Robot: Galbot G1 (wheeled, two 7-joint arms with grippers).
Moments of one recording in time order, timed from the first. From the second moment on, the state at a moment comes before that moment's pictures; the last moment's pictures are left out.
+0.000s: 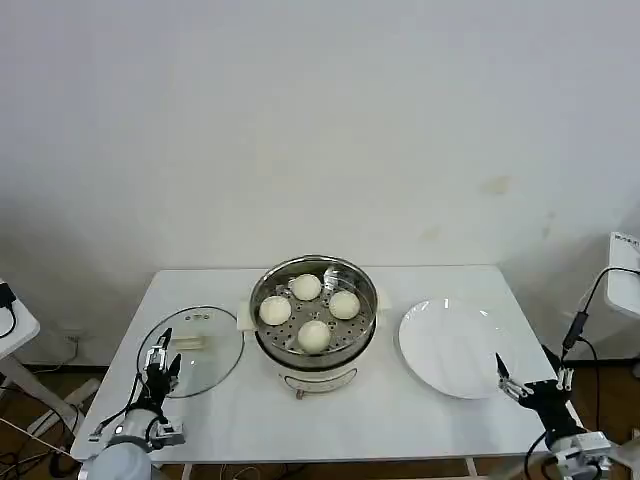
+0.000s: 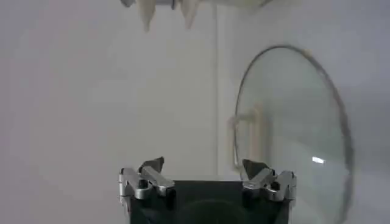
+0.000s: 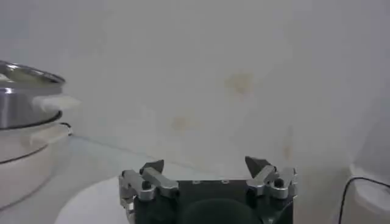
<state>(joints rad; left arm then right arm) 1.33 -1.08 -0.49 -1.60 1.10 0.09 -0.11 -1.60 1.26 0.90 1.90 0.20 0.08 -0.21</state>
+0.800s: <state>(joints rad) 1.15 -1.09 -0.41 -1.42 1.11 0.09 -0.12 -1.66 1.29 0.92 1.95 0.23 0.07 -0.21</state>
